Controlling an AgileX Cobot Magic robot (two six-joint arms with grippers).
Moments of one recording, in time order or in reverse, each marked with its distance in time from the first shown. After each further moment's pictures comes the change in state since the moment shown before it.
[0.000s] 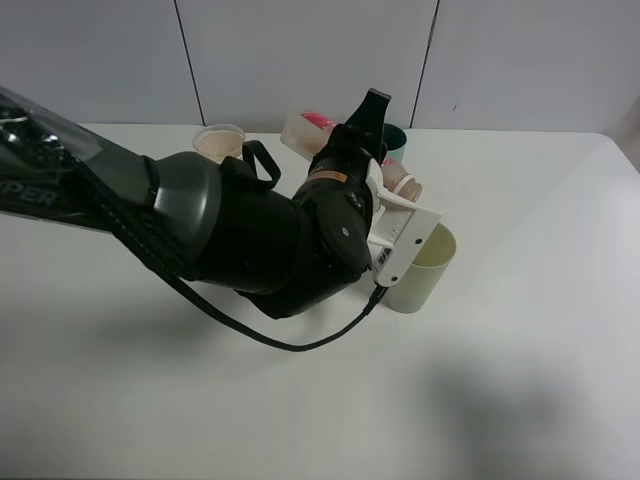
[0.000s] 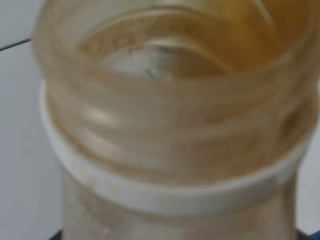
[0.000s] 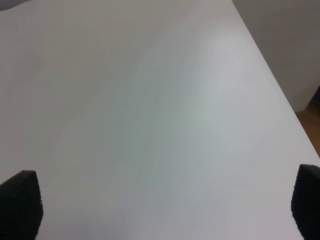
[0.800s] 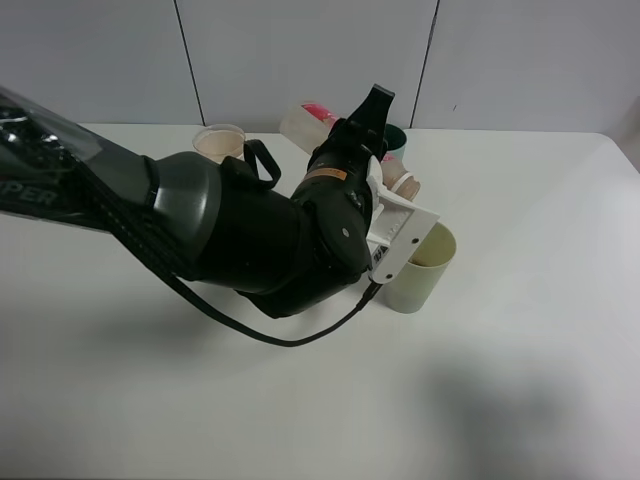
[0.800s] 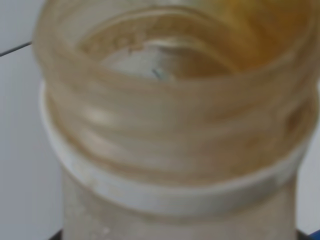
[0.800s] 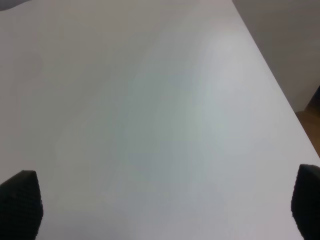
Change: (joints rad) left arm 0.000 0.000 0.000 0.021 -0.025 0.045; right arm 0.000 0.000 0.000 0.000 0.000 0.000
